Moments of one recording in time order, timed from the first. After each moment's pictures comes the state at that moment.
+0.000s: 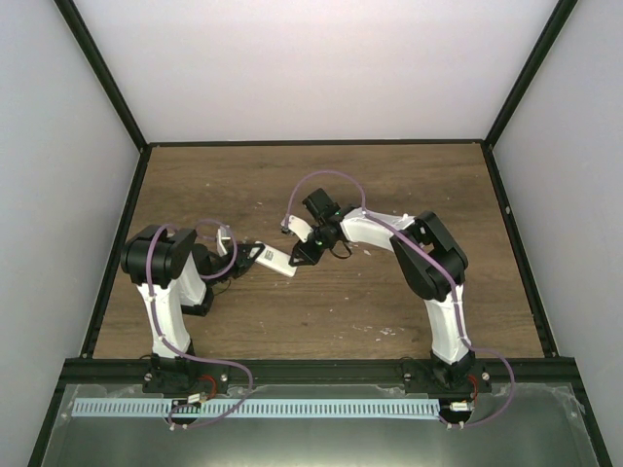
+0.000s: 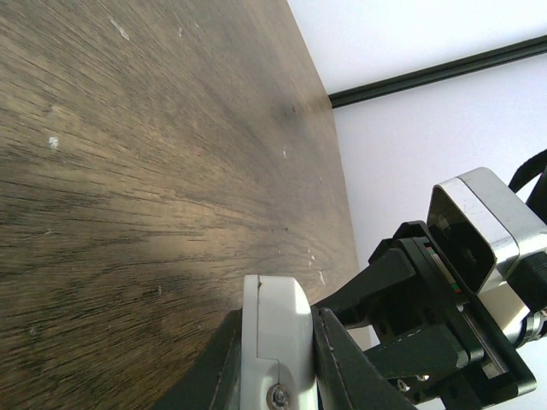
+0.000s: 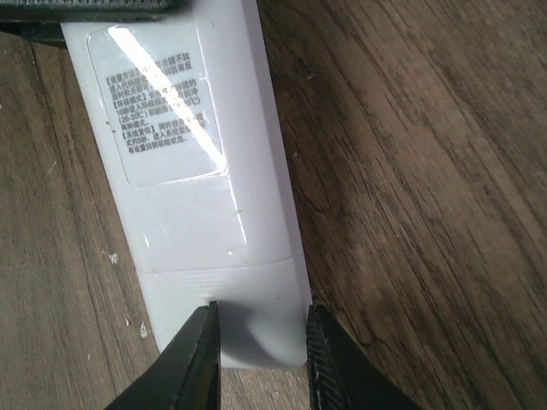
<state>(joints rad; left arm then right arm) -0.12 2.03 0.29 1.52 0.78 -1.13 0.70 2.06 1.39 -0.45 -0.49 -0.30</state>
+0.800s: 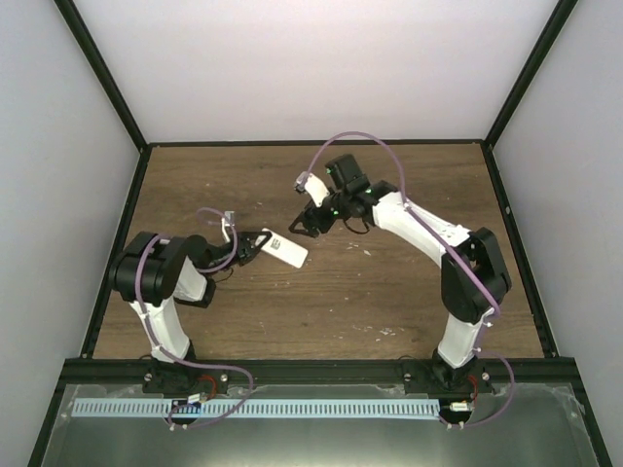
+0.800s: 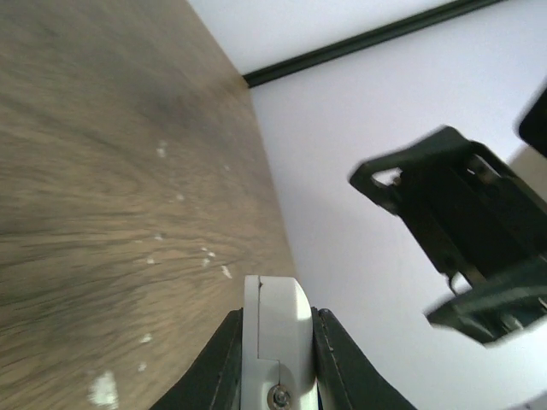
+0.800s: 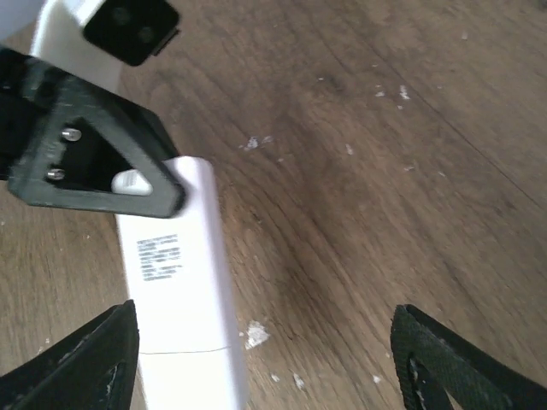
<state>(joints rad) -0.16 1.88 0.33 1.52 0.85 -1.24 0.64 1.78 1.42 -0.47 -0.45 -0.22</state>
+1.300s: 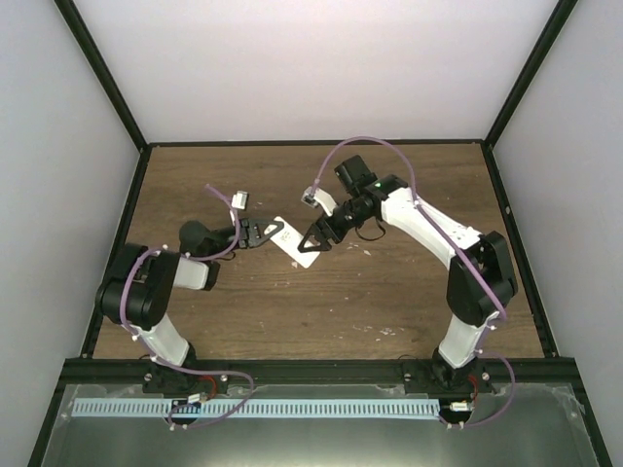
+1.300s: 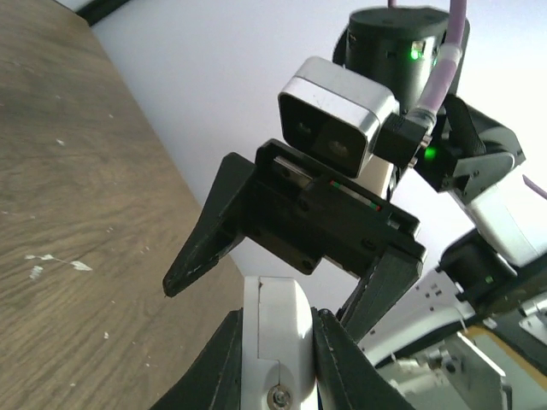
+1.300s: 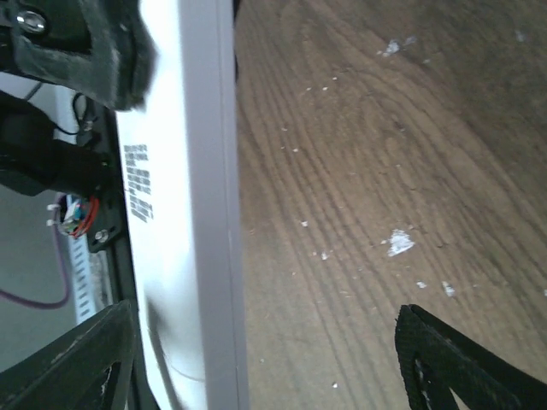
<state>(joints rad) -0.22 1.68 0.47 1.51 1.08 -1.34 0.57 1.75 1.47 -0.81 -0.73 -0.25</state>
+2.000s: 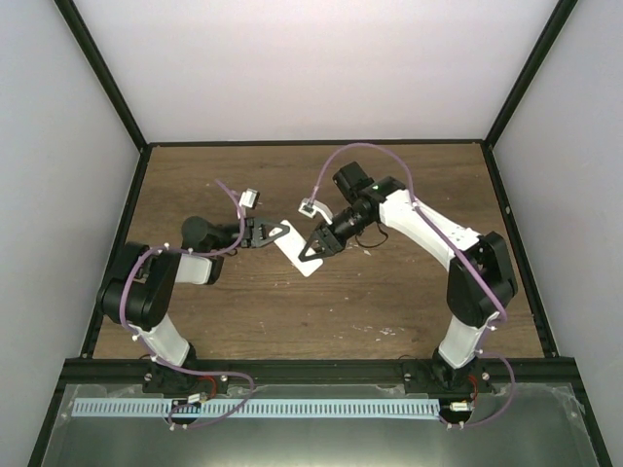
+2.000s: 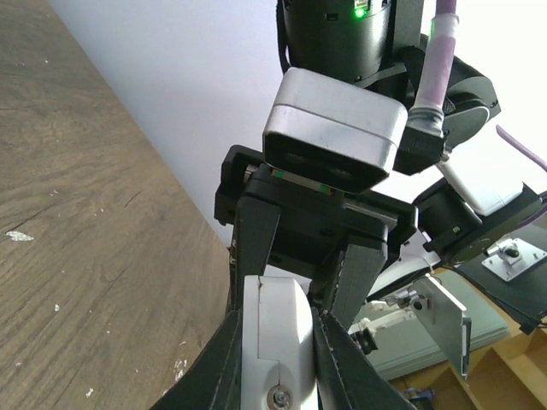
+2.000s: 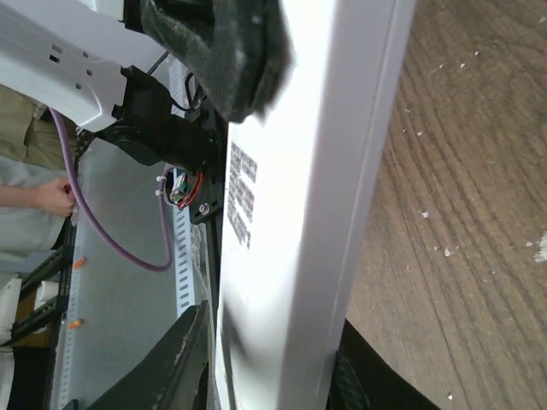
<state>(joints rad) -0.26 1.68 0.56 1.52 1.22 -1.41 0.59 1.74 1.46 -0.93 -0.96 -0.32</state>
